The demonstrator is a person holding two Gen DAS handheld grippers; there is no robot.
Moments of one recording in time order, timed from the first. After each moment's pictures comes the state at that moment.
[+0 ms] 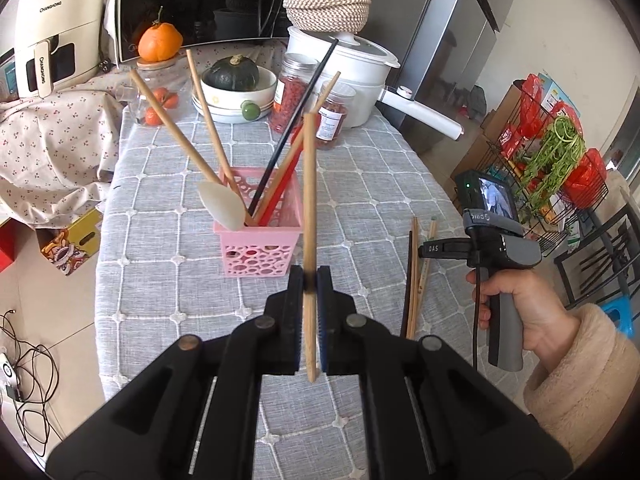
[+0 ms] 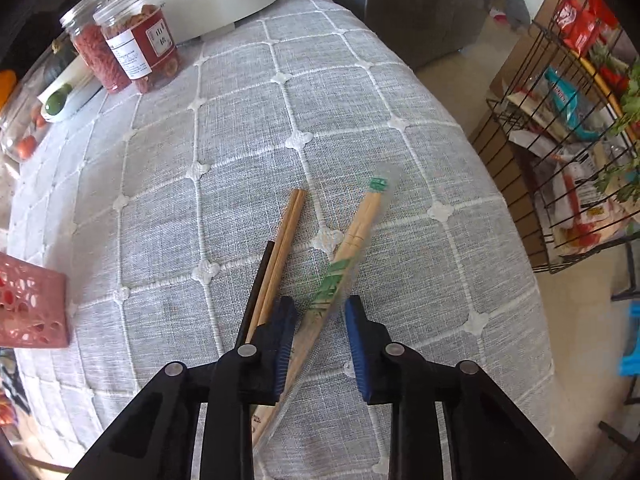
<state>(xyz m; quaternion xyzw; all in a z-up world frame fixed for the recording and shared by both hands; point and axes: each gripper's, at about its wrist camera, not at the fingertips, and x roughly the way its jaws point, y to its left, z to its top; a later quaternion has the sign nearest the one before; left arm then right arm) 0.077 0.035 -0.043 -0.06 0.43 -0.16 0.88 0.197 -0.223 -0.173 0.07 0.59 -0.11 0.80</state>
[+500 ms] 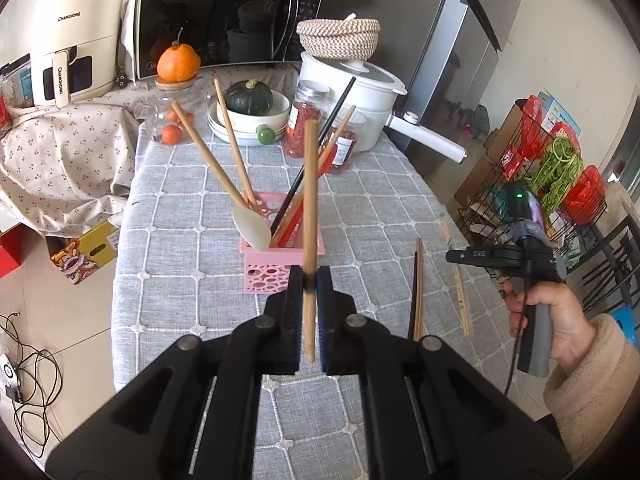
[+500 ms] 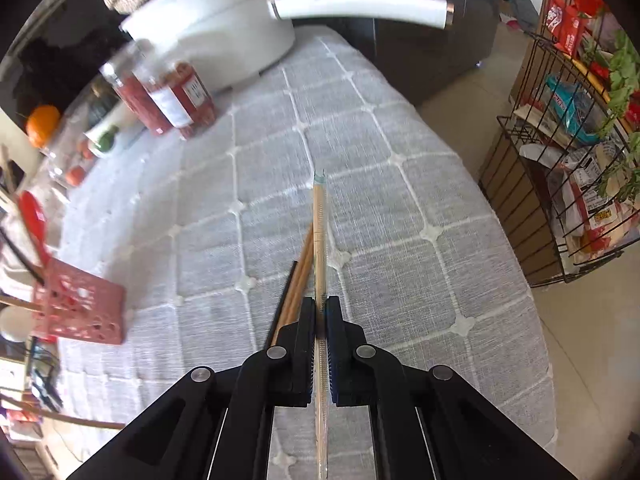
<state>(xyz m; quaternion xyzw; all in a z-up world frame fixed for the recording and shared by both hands) 0.071 0.054 -0.029 -0.07 0.40 -0.15 0.90 0.163 -0.256 -0.122 0.14 0.53 -0.03 0.84</state>
